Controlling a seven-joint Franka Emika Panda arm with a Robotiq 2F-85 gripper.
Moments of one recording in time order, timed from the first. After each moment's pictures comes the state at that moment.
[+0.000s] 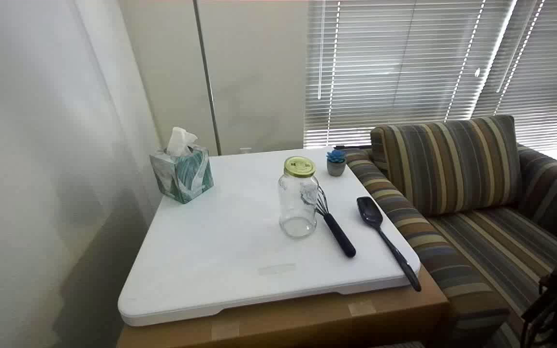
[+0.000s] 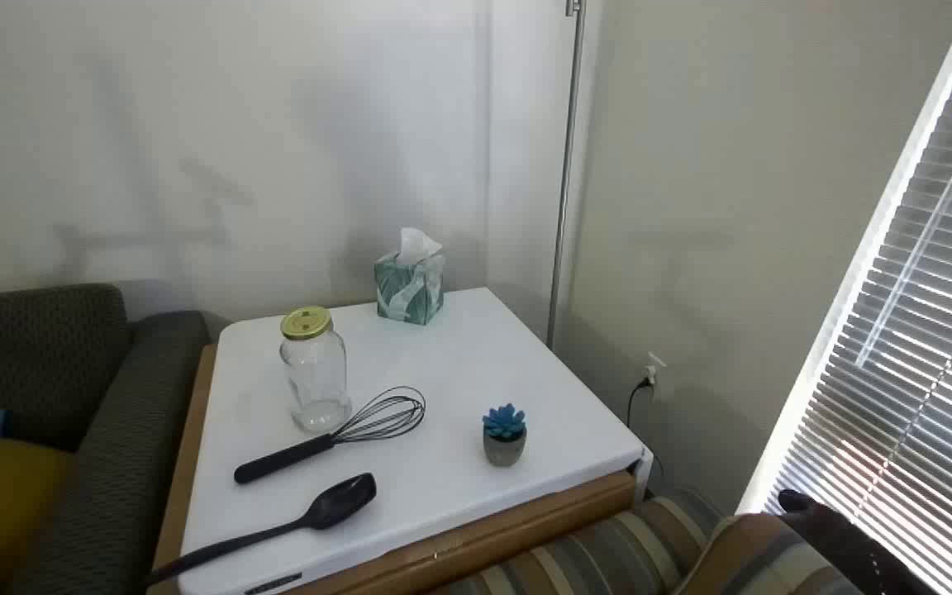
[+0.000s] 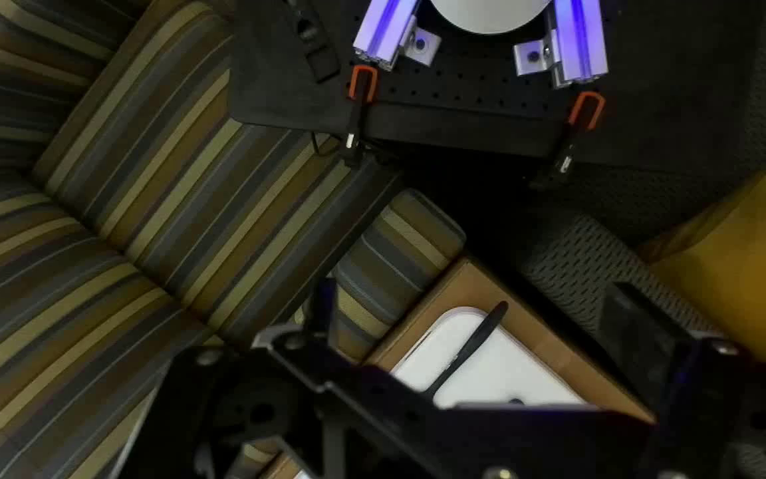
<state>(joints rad) 0.01 -0.68 0.00 -2.39 -0.11 1.49 -0.11</state>
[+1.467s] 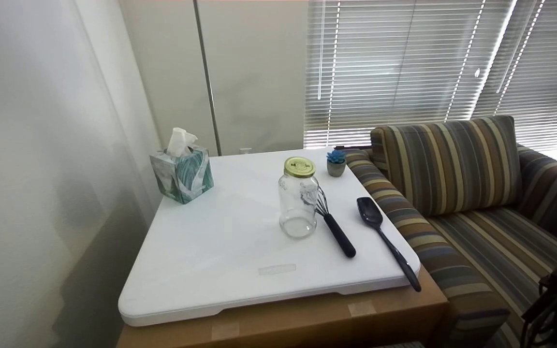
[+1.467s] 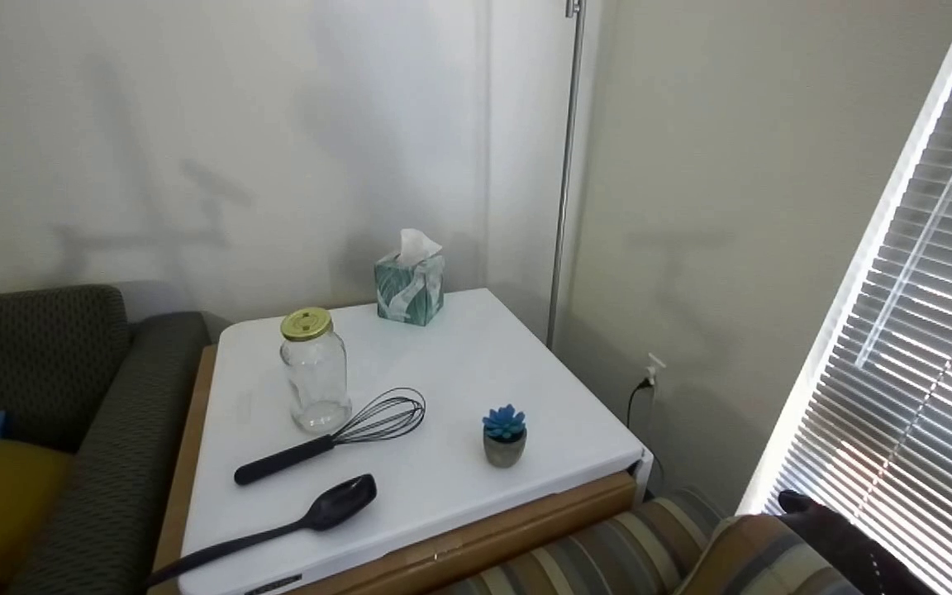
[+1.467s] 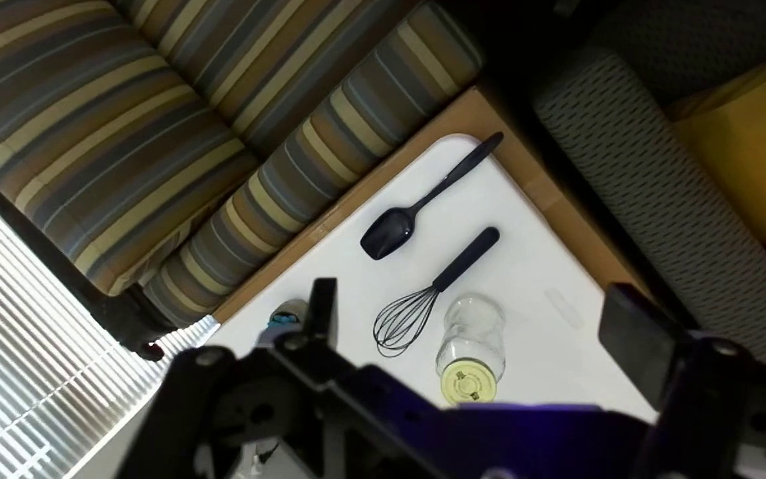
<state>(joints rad) 0.13 -0.67 0.15 -2.33 -0.14 1.71 0.02</state>
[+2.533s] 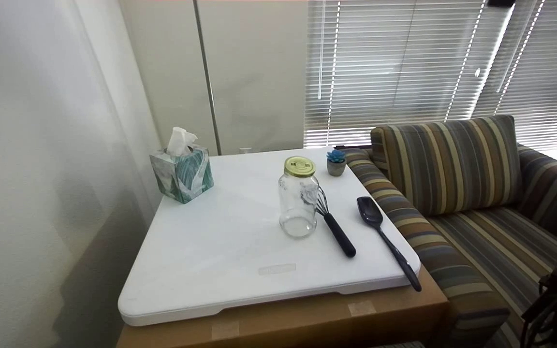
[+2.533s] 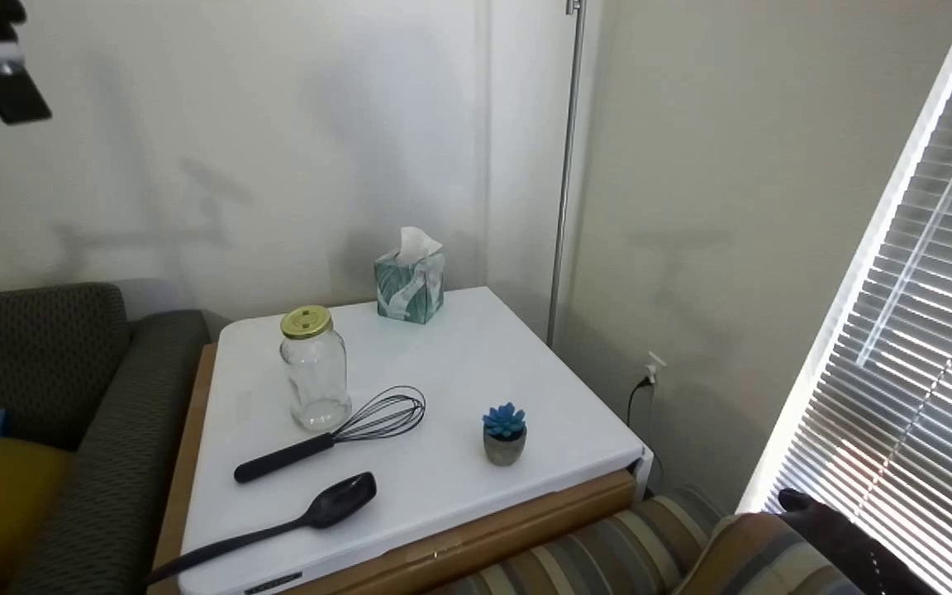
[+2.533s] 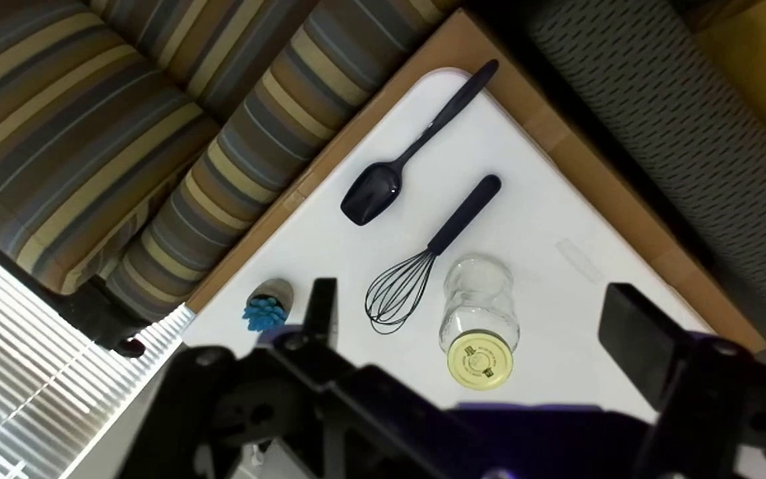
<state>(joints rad) 0.12 -0.55 0.12 -2.46 -0.13 2.04 0.10</state>
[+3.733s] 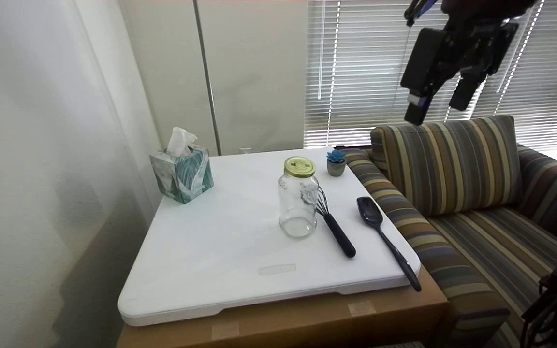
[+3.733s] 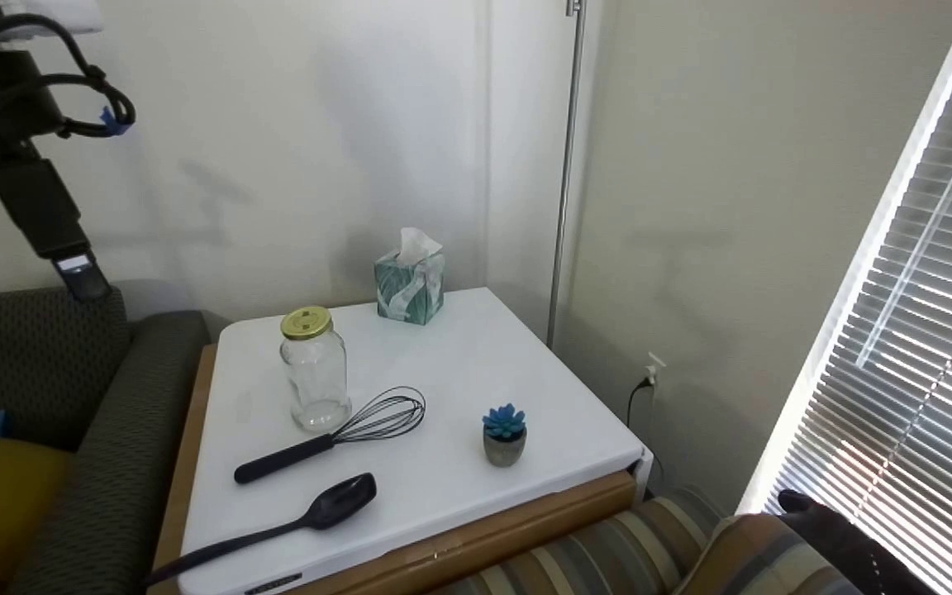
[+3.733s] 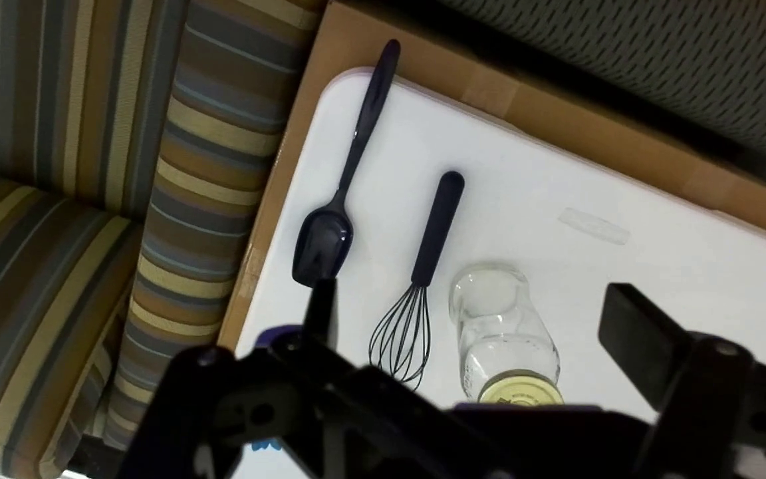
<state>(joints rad) 0.09 -0.32 0.18 -2.59 -0.06 2.40 0.50</state>
